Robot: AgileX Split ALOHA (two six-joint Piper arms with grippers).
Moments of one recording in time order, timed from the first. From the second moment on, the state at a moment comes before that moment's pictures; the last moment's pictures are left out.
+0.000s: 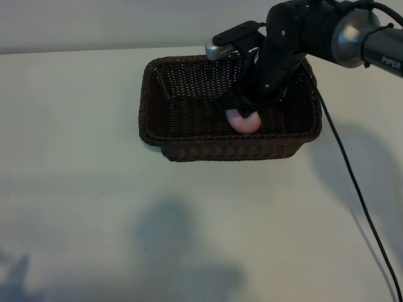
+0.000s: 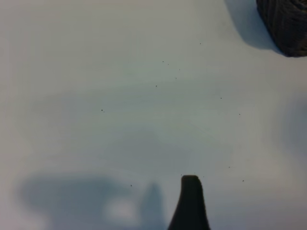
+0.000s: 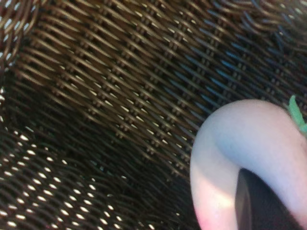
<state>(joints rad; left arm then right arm) -0.03 -0.01 -0.50 -0.08 1.09 0.06 0.44 2.12 -1.62 0.15 0.81 -0.11</state>
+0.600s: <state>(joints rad) -0.03 -0.01 -0.50 -0.08 1.09 0.06 0.44 2.12 -1.78 0.14 1.00 -0.12</state>
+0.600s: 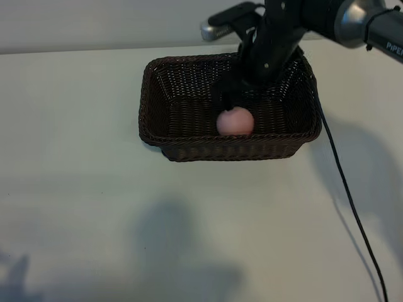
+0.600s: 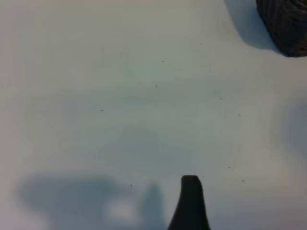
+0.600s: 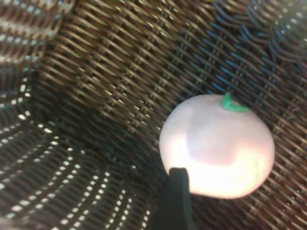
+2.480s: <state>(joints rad) -0.03 -0.01 -0.50 -0.08 1.09 0.06 -0.23 1.27 -1.59 0.07 1.22 -0.06</state>
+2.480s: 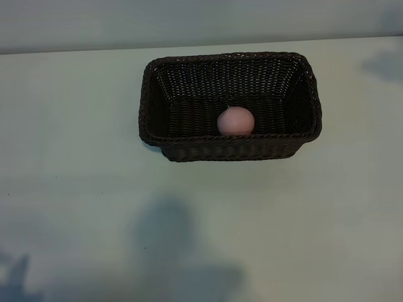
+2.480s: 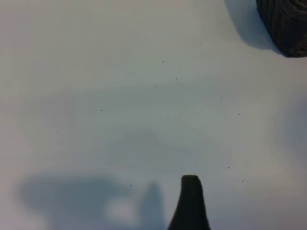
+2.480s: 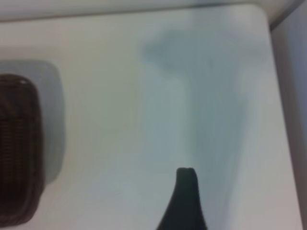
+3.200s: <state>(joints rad) -0.03 -0.01 -0.50 -0.08 1.09 0.06 -0.14 0.21 -0.97 0.08 1.14 -0.06</state>
